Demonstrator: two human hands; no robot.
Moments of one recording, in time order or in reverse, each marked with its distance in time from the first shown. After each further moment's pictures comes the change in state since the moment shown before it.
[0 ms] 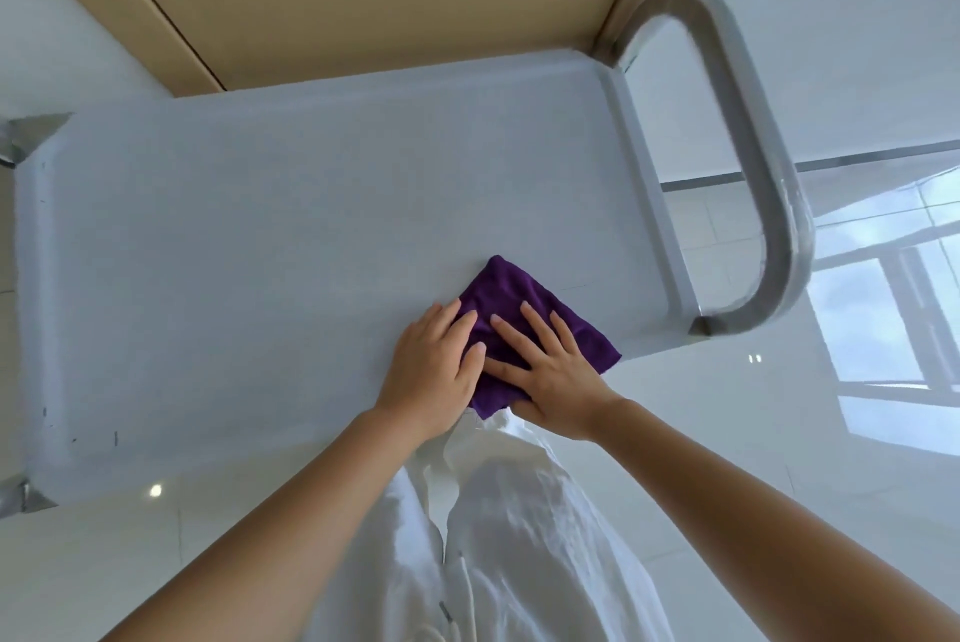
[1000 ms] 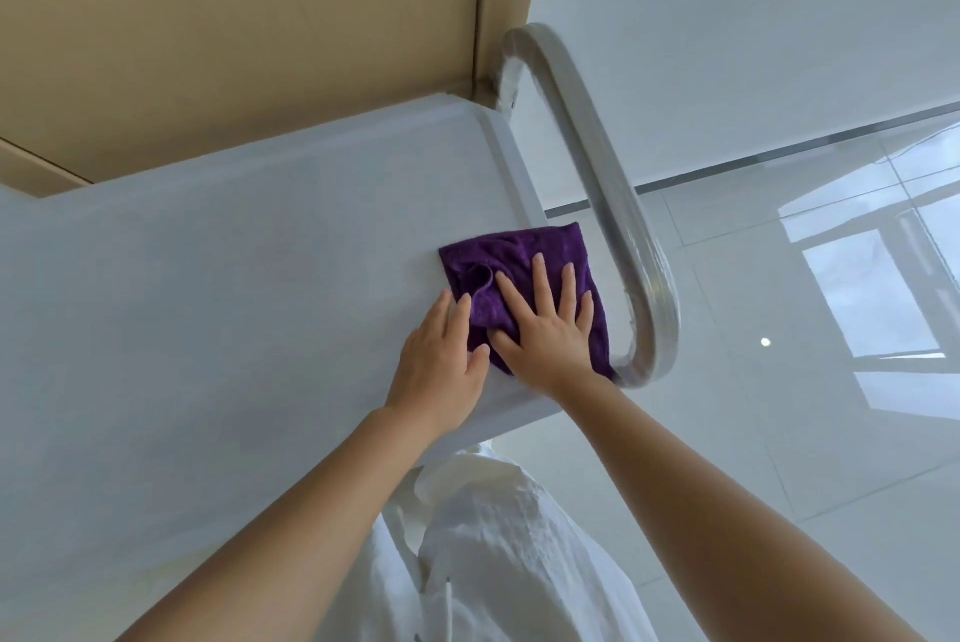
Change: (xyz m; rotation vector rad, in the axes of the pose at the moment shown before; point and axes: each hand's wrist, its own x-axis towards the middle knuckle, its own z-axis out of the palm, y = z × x) left_hand 0.100 0.127 0.039 0.031 -0.158 -0.065; right_hand -0.007 0.131 -0.032 0.405 -0.059 0.688
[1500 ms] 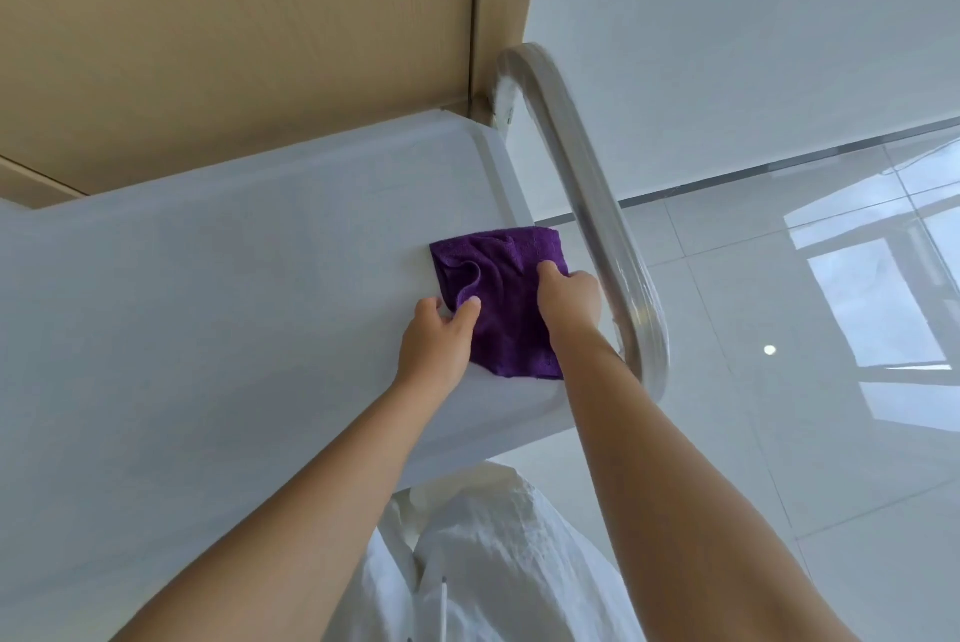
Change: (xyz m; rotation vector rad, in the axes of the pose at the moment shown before) left_hand 0.046 0.024 -0.007 -0.602 0.170 -0.415; right_hand 0.038 -0.008 -0.074 0.939 0.086 0.724
